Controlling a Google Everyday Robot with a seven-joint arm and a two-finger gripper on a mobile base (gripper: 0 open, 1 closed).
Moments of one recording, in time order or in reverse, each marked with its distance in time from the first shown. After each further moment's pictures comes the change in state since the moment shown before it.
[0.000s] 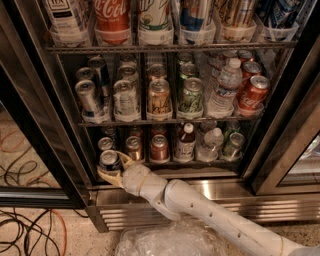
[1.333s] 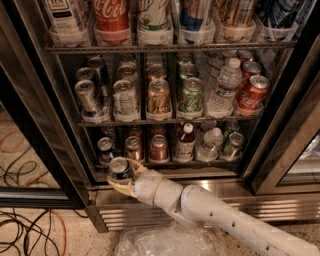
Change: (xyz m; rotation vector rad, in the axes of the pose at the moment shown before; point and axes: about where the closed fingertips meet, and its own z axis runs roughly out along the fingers) arm -0.020 0.016 -0.055 -0.036 0.083 -0.019
